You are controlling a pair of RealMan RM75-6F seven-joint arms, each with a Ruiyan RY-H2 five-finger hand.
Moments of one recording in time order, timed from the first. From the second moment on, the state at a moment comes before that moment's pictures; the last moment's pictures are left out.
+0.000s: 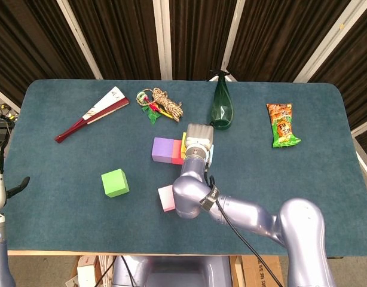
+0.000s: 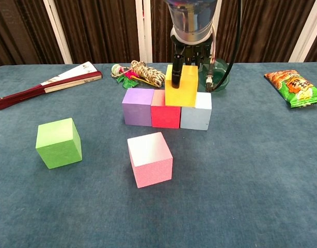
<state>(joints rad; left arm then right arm) -0.17 -1.38 -0.23 -1.37 1.34 1.58 0.12 1.43 -1.79 0.82 -1.21 0.34 1.33 -1.44</state>
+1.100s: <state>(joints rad) -0.17 -1.39 -0.23 -1.37 1.34 1.59 0.13 1.43 -1.78 0.83 -1.22 0.35 1.32 -1.44</state>
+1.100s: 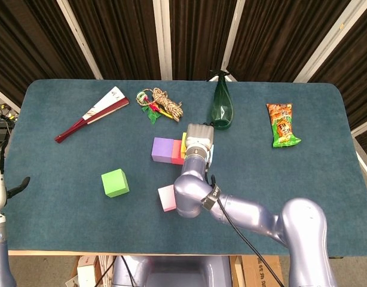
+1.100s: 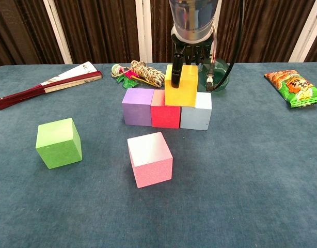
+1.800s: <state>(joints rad) -0.17 -1.39 -0.23 -1.37 1.34 1.58 0.14 1.42 -1.77 0.83 -1.23 0.36 1.32 -1.45</state>
